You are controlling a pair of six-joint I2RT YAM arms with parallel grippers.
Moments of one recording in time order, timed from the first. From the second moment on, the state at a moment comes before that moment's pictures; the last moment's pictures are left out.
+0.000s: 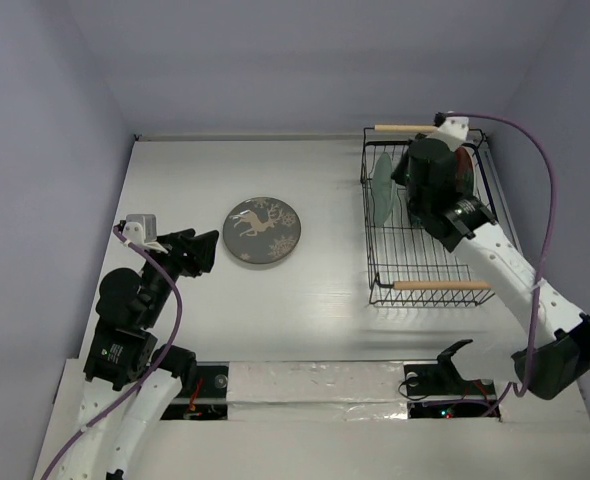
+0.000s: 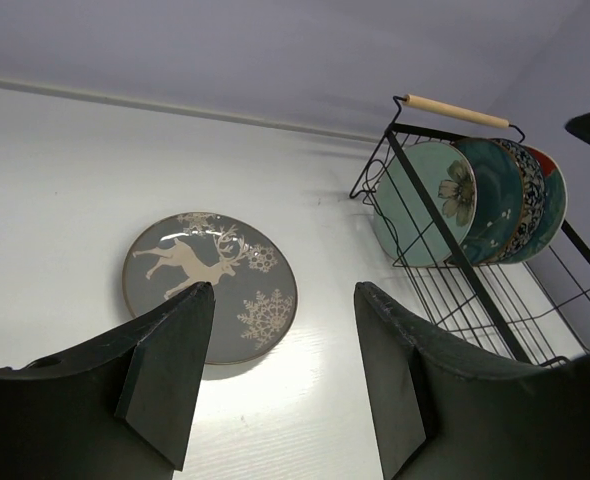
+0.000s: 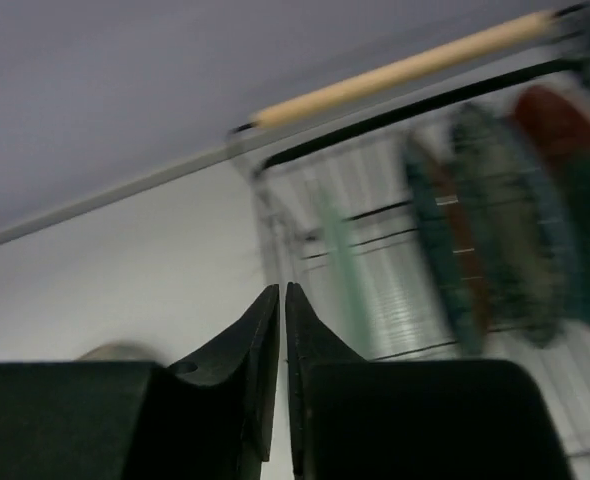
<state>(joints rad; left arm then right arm) -0.31 0.36 0.71 -0.34 0.03 -0.41 0.56 1.29 1.32 -0.29 0.58 0.48</state>
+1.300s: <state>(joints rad) -0.31 0.36 0.71 -0.34 0.04 -0.41 0.26 1.67 1.41 -0.60 0.72 0.21</state>
